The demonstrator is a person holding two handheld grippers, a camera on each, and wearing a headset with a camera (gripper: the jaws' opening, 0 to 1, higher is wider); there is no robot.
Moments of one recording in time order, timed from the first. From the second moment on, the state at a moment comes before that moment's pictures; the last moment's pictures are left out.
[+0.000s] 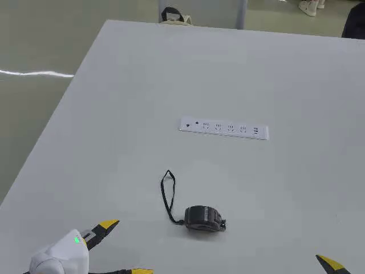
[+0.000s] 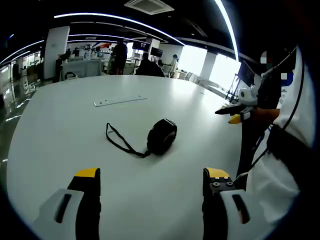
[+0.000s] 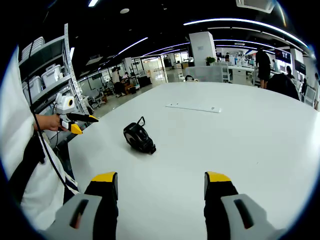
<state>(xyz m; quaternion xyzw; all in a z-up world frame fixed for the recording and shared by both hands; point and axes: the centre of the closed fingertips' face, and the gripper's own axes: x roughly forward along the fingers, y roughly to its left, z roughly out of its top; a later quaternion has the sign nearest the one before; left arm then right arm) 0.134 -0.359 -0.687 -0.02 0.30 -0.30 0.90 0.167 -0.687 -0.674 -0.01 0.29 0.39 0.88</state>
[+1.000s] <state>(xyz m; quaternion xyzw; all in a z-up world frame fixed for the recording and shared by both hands) 0.136 -0.366 -0.674 -0.01 0.30 -0.30 0.90 0.168 -0.684 -0.673 -0.01 0.28 0.39 0.88</state>
